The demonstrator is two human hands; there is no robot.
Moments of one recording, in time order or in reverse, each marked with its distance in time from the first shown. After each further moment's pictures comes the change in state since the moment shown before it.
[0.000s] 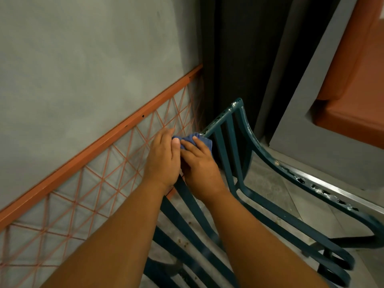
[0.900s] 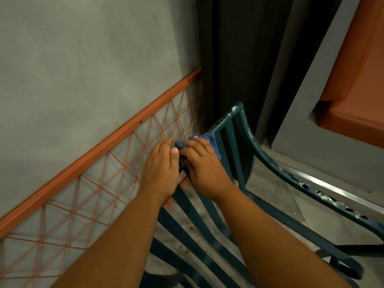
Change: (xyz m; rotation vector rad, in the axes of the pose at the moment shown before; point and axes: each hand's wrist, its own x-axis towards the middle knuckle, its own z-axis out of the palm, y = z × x) left_hand 0.004 -0.003 0.005 0.101 -0.058 -0.007; right_hand 0.021 0.033 -0.008 0.014 -0.105 -0.111
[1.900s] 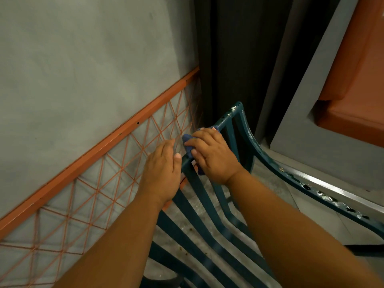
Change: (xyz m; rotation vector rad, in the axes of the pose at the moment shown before) left_hand 0.001 0.002 0.000 0.080 -0.089 0.043; right_hand 0.019 0.039 -0.018 -0.174 0.059 -0.102
